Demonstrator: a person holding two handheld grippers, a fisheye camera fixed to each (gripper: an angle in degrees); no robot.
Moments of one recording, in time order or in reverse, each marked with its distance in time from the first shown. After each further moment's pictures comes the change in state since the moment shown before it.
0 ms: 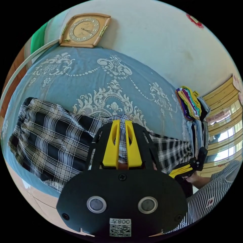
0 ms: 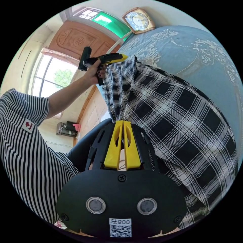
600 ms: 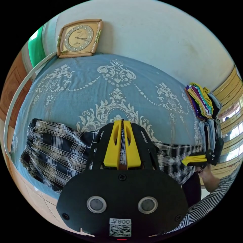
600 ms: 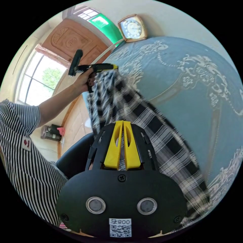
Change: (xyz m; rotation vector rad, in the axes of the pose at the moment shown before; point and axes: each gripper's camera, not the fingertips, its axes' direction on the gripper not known) left arm -0.003 -0.006 -0.010 0.019 -0.143 0.031; right arm 0.007 -0.056 -0.018 0.071 0.239 0.004
